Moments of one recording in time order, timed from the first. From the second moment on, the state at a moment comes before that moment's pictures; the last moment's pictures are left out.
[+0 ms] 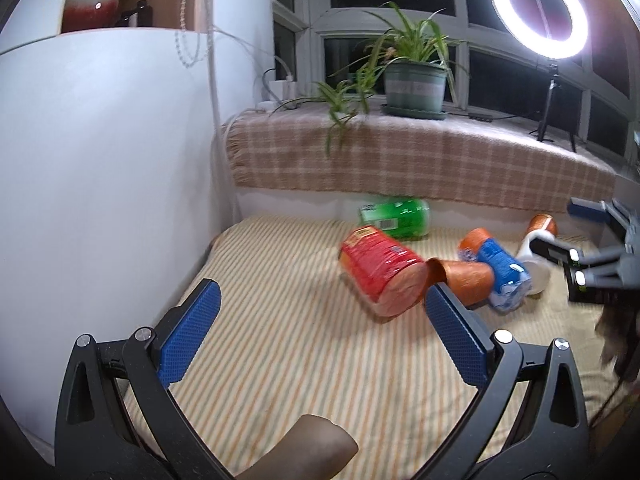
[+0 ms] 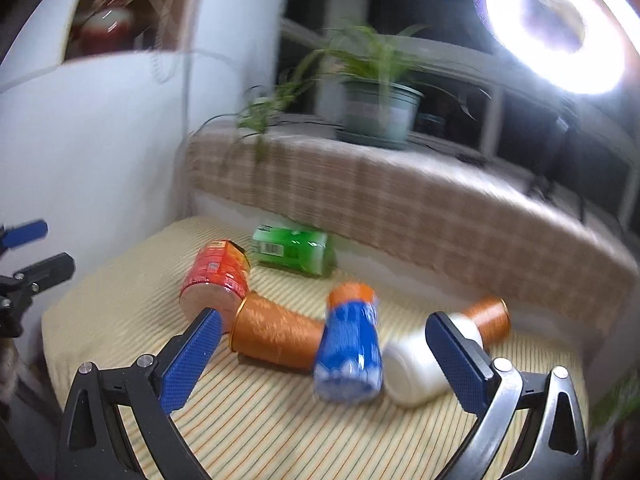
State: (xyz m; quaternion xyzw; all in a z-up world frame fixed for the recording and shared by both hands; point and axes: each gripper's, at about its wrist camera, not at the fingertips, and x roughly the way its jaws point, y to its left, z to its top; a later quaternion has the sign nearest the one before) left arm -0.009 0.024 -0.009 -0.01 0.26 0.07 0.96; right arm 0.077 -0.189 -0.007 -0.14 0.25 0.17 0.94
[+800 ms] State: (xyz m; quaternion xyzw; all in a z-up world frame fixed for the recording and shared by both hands) left arm -0.012 0.098 -0.046 -0.03 0.31 0.17 0.93; right arm 0.268 -0.081 -0.059 -0.39 0.37 0.32 0.78
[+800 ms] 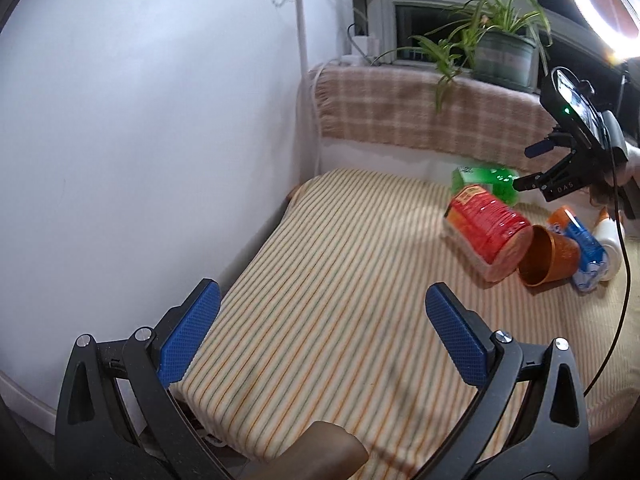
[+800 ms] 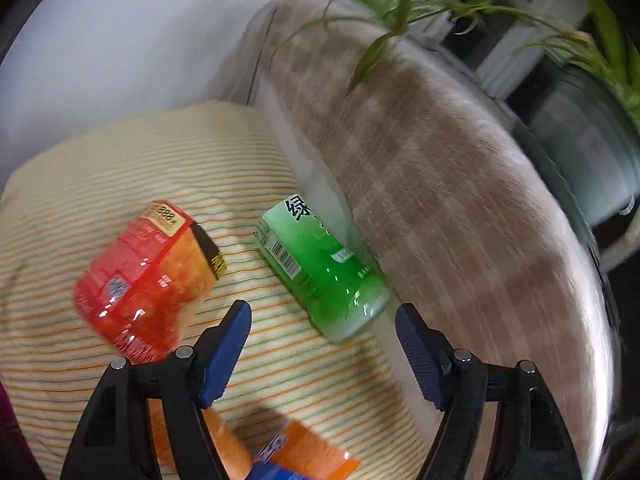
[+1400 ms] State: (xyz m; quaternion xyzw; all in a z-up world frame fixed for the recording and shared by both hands) left arm -0.017 0.130 -0.055 -0.05 0.33 0.20 0.92; right arm 0.307 -0.018 -0.116 -0.52 0.38 0.33 0.69
